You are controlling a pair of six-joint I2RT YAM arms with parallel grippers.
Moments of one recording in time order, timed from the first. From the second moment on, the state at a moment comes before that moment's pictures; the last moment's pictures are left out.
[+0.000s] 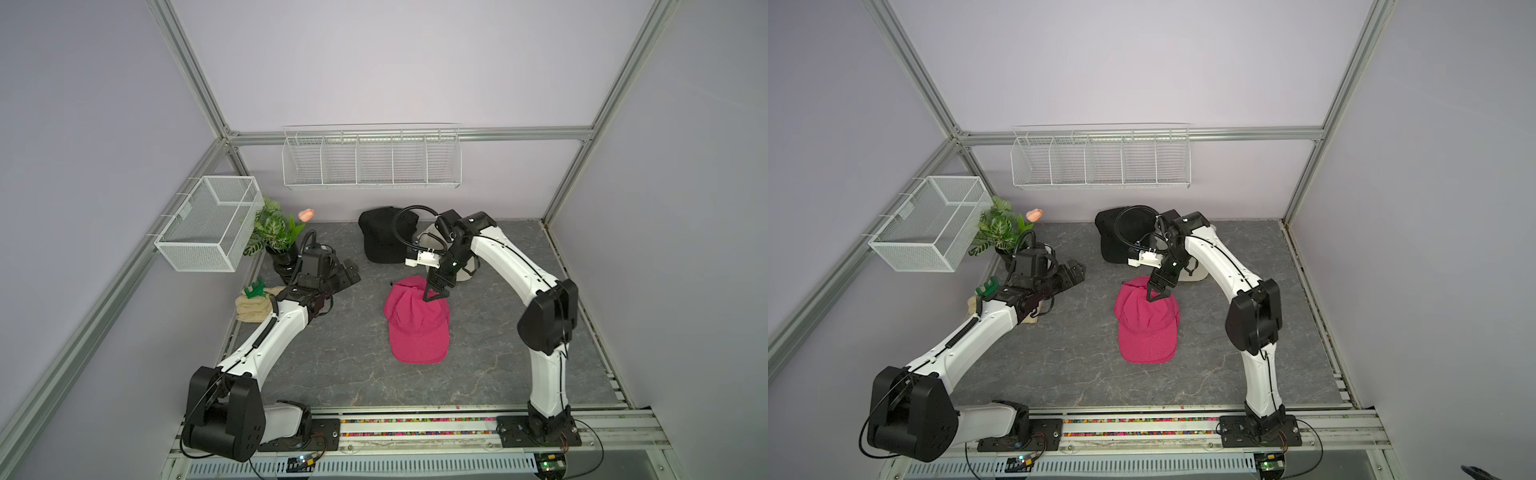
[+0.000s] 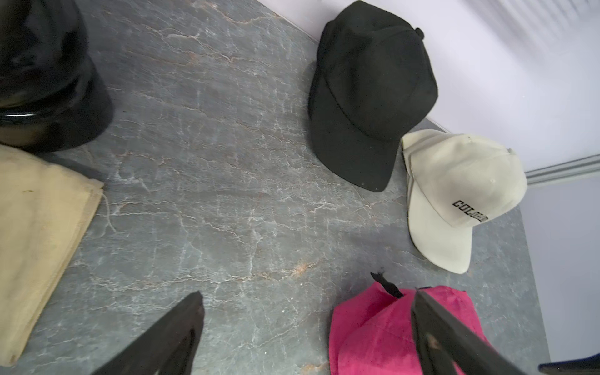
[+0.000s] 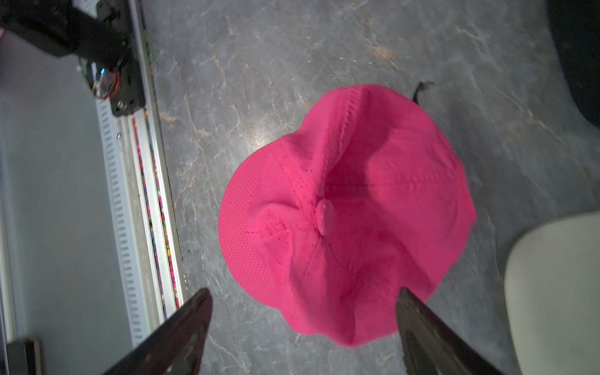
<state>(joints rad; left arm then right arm) -0.29 1.31 0.92 -0.27 0.08 -0.61 0.52 1.94 1.90 -1.32 -0.47 -0.67</state>
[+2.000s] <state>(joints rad) -0.53 1.21 0.63 -0.01 0.21 -0.59 0.57 1.77 0.89 -0.04 -0.29 0.48</state>
